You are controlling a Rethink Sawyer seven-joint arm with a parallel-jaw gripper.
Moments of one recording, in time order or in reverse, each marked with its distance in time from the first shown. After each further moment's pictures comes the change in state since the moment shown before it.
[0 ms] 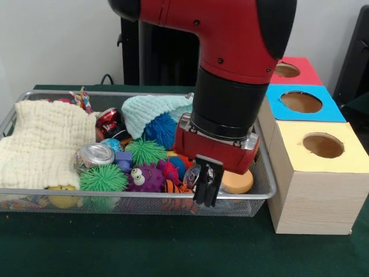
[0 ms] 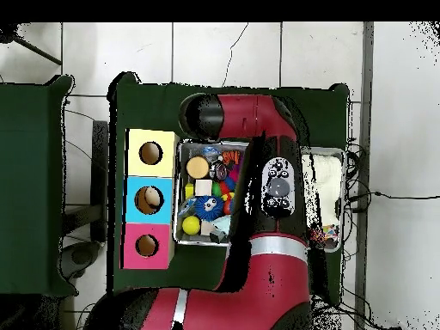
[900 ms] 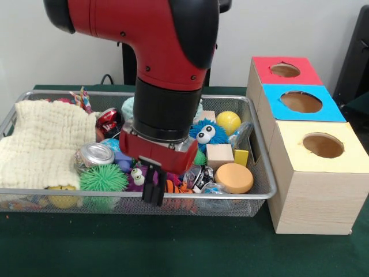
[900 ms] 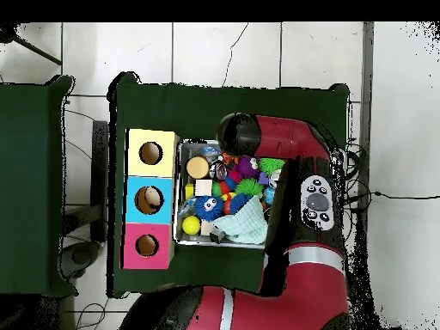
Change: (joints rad) arm -0.106 -0.026 0.000 0.157 0.009 -0.168 0.000
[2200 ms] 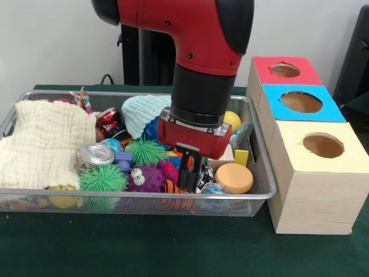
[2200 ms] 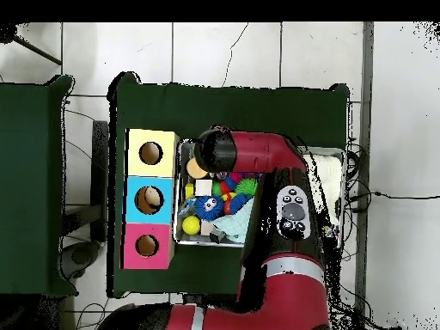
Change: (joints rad) arm 0.066 -0.057 -0.012 0.146 0.002 -0.125 0.000
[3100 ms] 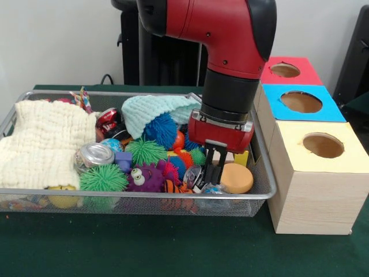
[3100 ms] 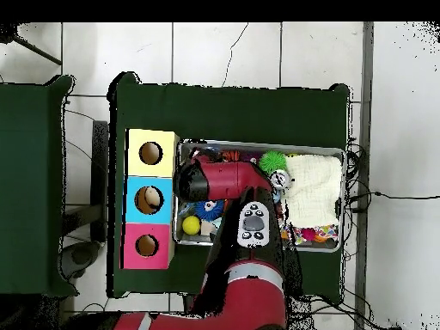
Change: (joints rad) arm 0.115 0.014 -0.080 0.160 -0.001 -0.220 0.000
